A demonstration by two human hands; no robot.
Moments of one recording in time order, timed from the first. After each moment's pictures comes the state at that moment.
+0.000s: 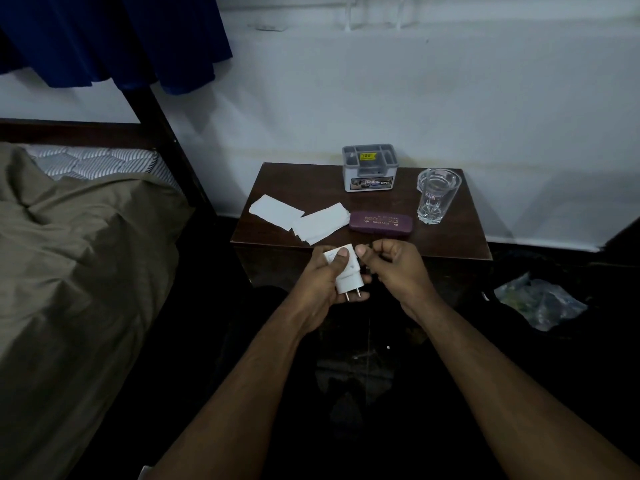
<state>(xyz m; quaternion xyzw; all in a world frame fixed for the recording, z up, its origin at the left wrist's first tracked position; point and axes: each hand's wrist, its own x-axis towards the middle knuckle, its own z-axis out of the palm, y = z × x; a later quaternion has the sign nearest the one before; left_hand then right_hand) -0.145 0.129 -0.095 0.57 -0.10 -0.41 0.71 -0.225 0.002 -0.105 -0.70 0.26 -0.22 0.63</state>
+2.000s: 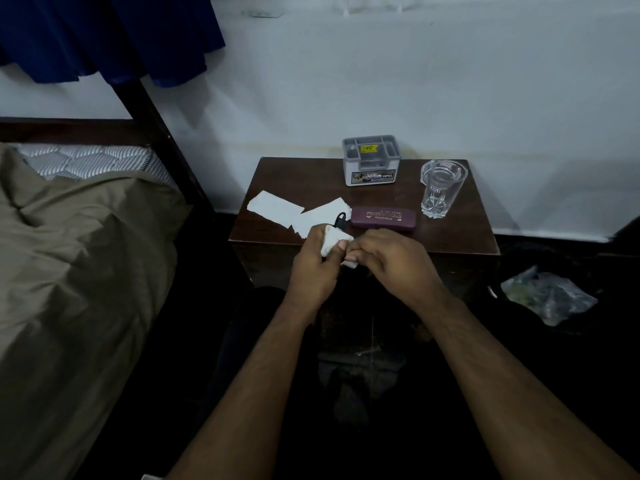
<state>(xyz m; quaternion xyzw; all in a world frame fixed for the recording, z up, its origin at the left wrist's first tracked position) -0.128 0.124 -0.095 0.77 -0.24 -0.16 0.57 -0.221 -0.010 -0.093 -0.94 0.07 -0.21 0.26</state>
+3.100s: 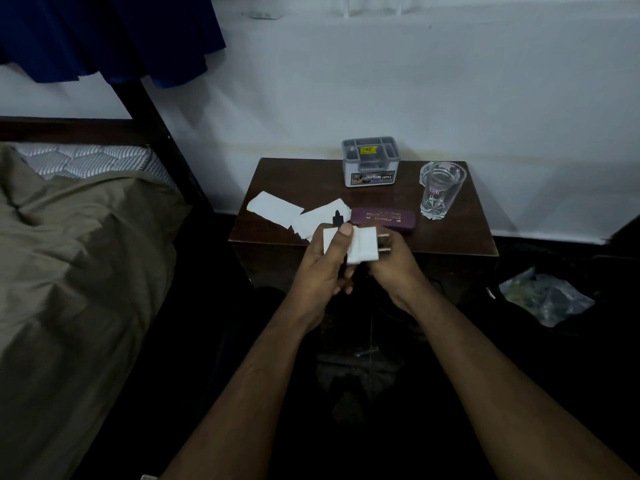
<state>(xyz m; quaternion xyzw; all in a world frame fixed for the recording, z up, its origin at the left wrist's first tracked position) -0.149 0.129 -0.070 0.62 -0.22 -0.30 0.70 -0.208 0.015 -0.091 -0.66 0.18 -0.21 0.70</state>
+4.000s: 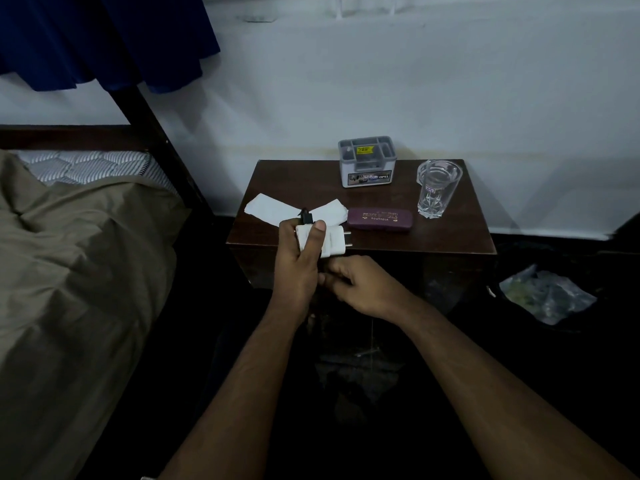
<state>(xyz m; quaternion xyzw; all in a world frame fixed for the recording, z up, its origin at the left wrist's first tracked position) -0.129 0.128 -0.083 0.69 -0.16 -0.13 0.69 -0.208 0.022 -0.109 -0.88 0.06 -0.06 0.47</state>
